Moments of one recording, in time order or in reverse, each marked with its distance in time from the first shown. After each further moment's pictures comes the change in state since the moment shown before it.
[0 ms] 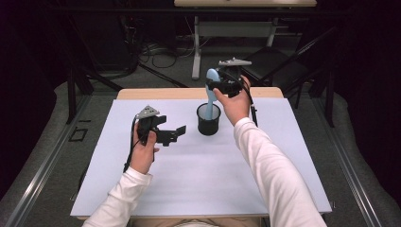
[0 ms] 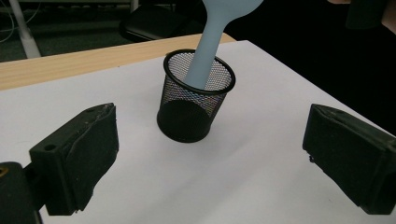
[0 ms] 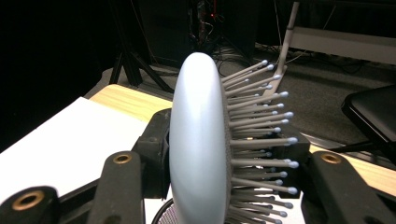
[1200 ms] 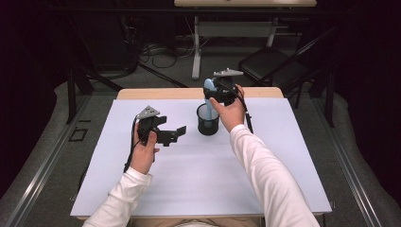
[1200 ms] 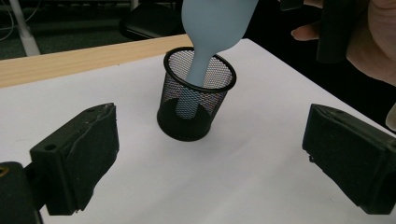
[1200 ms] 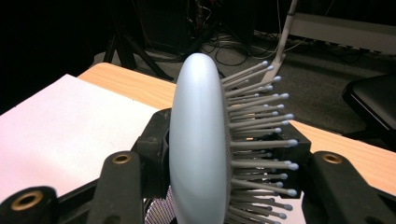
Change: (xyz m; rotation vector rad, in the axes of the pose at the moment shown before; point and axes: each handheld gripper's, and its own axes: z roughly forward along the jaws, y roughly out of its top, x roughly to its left) left arm 0.000 -0.001 0.001 0.002 0.005 0.000; right arm 0.005 -0.030 0.024 0.048 -0.017 -0.025
